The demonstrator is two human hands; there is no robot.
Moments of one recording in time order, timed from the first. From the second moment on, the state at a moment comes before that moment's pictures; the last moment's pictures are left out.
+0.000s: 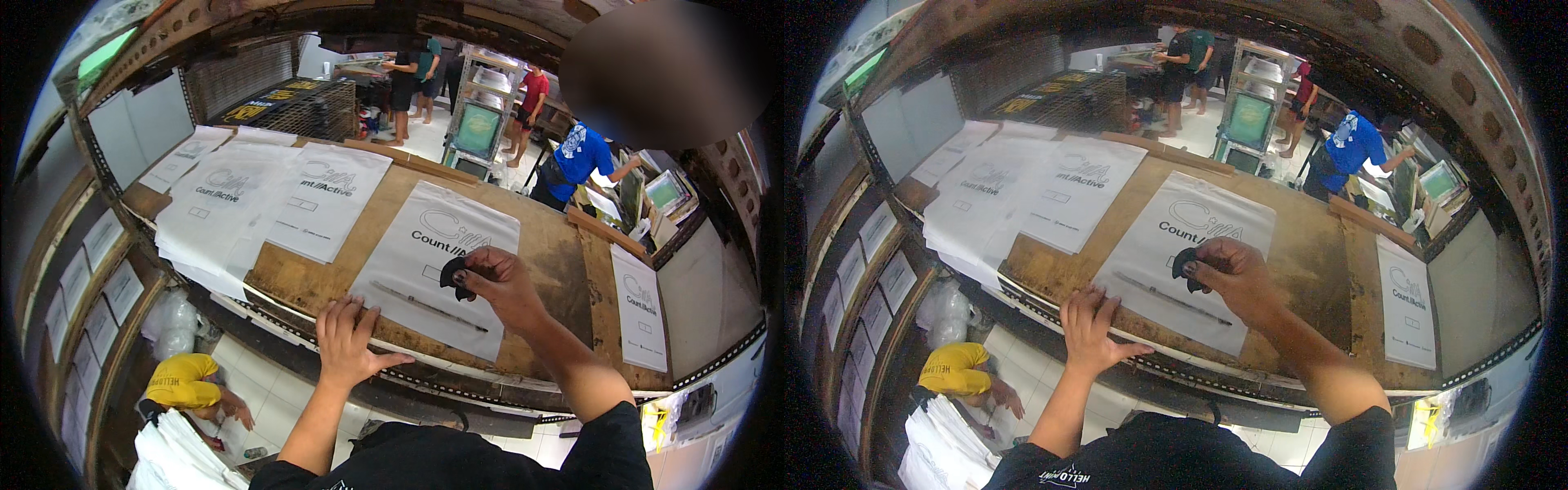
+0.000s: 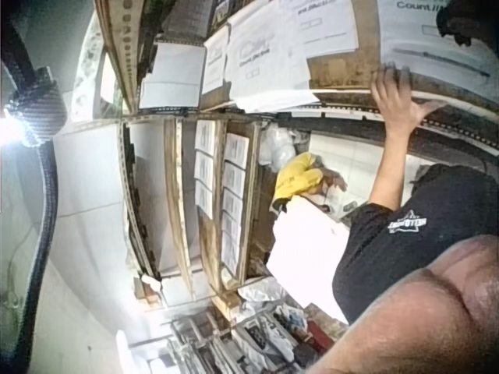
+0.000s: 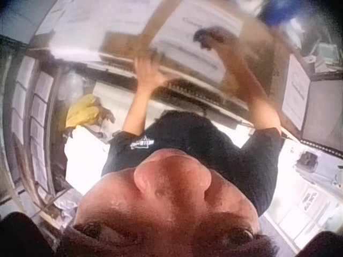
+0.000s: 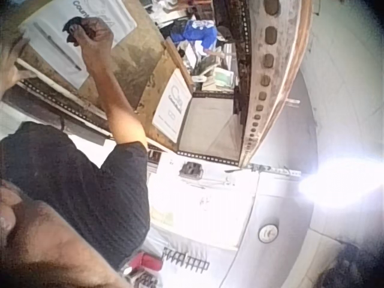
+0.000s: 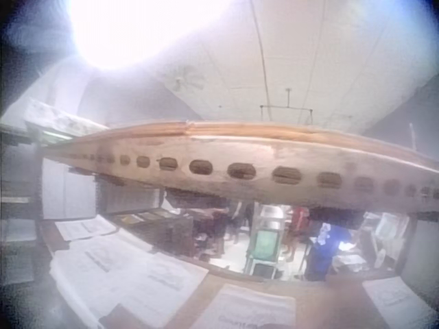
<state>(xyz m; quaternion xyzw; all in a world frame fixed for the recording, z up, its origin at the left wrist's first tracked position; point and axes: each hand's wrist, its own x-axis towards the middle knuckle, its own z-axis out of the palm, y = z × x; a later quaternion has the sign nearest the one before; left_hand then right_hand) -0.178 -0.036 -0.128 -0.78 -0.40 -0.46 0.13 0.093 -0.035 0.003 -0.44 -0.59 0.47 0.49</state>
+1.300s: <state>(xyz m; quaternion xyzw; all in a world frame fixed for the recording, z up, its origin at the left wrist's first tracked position) -0.177 -0.037 -0.132 -0.78 -0.41 -0.46 0.11 0.113 -0.047 -0.003 -0.45 -0.59 0.50 0.45</state>
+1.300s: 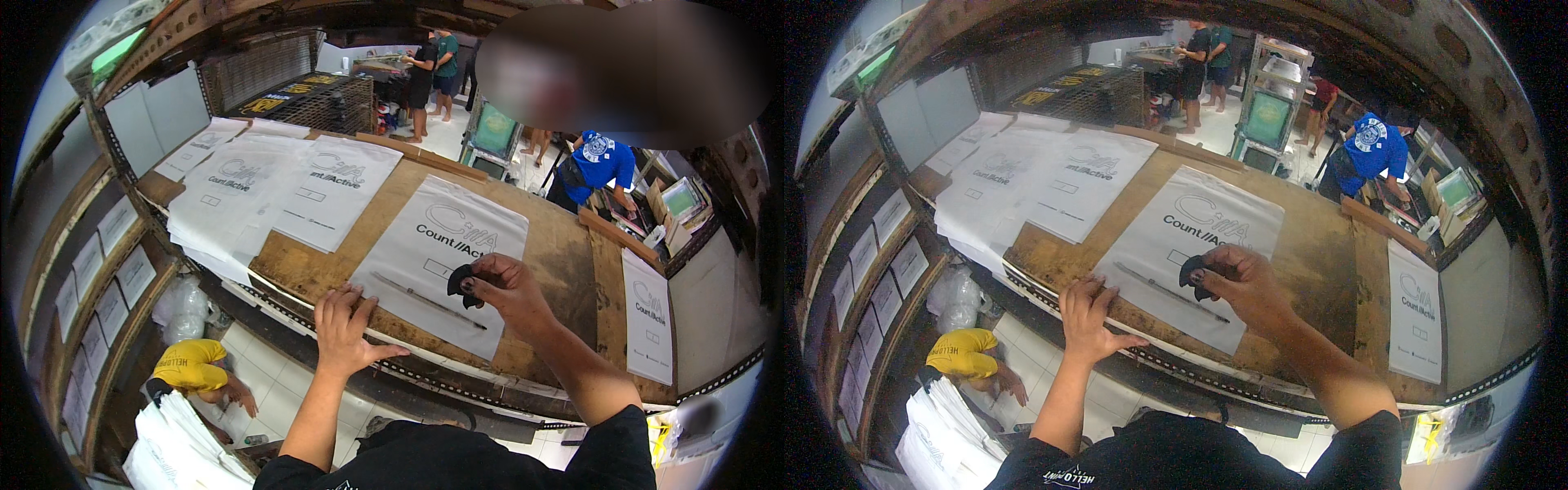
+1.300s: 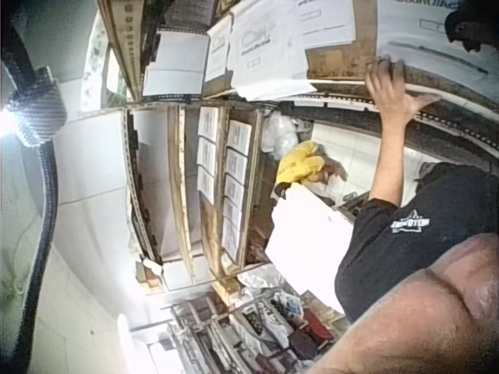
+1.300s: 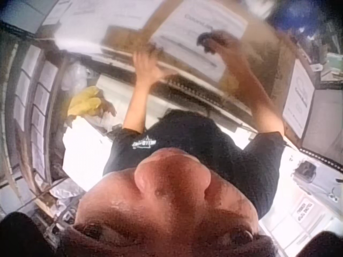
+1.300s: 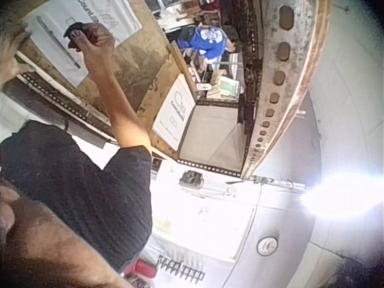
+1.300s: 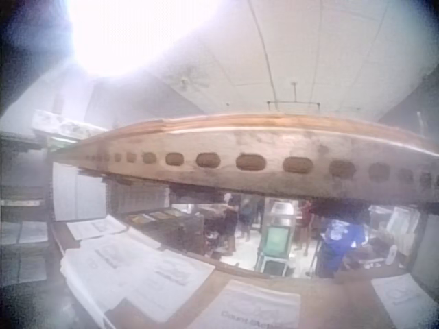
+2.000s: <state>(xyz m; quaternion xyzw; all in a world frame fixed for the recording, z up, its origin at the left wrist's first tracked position) -0.176 -0.038 -0.124 -0.78 -0.41 -0.46 0.12 0.090 -0.044 0.001 -0.45 -0.58 0.50 0.47</state>
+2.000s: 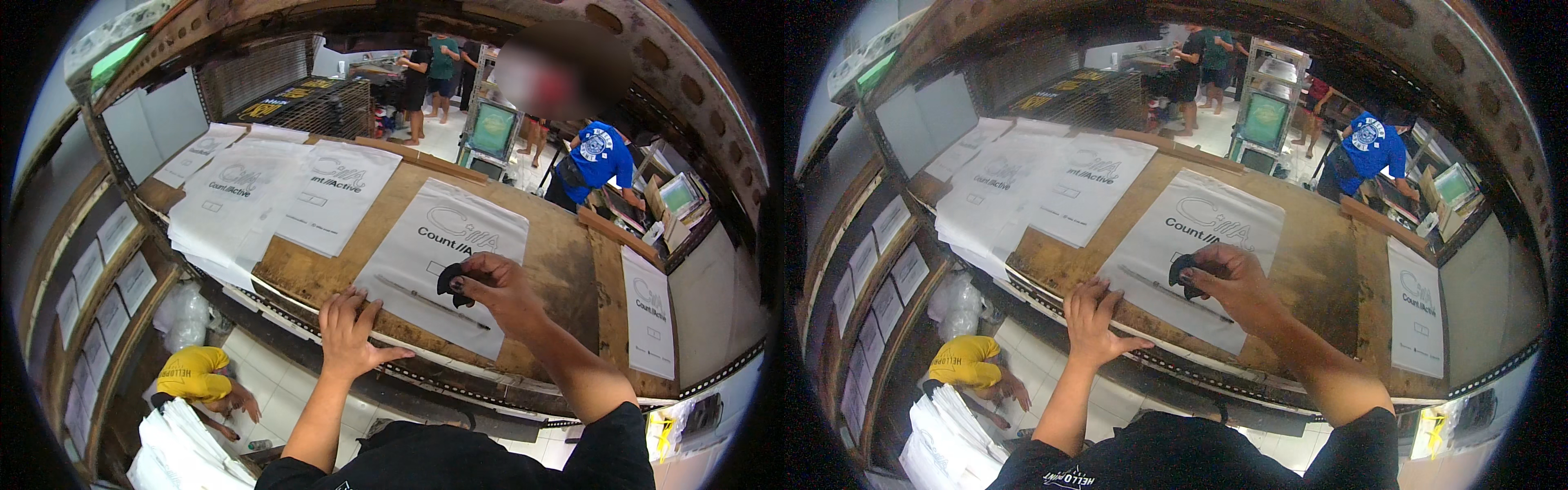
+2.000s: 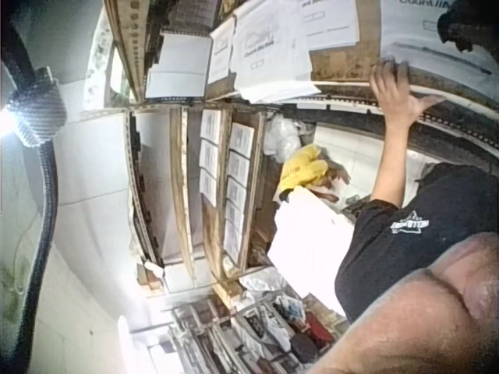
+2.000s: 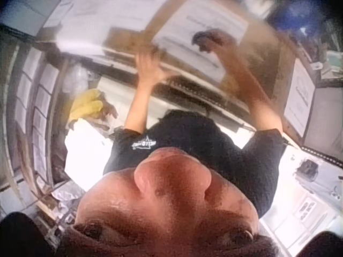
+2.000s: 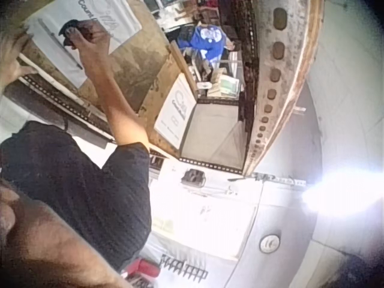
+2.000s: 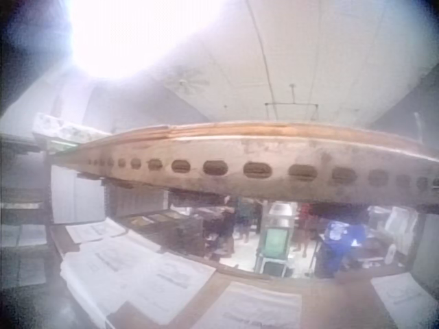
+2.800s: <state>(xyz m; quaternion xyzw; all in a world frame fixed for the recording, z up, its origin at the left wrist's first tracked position) -0.180 -0.036 -0.133 -0.79 -0.39 -0.45 0.11 0.076 -0.045 -0.003 -0.47 -0.55 0.49 0.48</state>
